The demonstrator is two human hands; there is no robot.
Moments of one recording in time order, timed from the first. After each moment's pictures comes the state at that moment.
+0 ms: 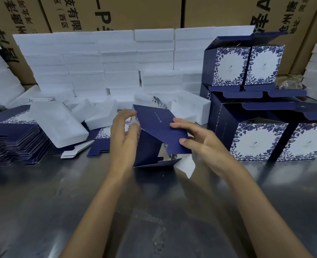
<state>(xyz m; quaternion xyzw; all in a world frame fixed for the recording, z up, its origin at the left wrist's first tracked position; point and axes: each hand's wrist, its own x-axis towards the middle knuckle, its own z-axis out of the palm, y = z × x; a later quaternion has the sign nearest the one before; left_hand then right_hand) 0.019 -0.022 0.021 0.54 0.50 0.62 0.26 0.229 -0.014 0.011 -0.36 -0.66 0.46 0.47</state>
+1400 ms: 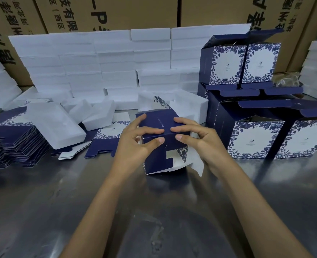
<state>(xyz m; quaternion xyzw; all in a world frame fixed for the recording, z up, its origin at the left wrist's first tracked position) 0.028 -0.027 0.022 0.64 0.49 0.52 0.29 0.226 -0.010 0.008 -0.37 -0.60 0.44 0.55</state>
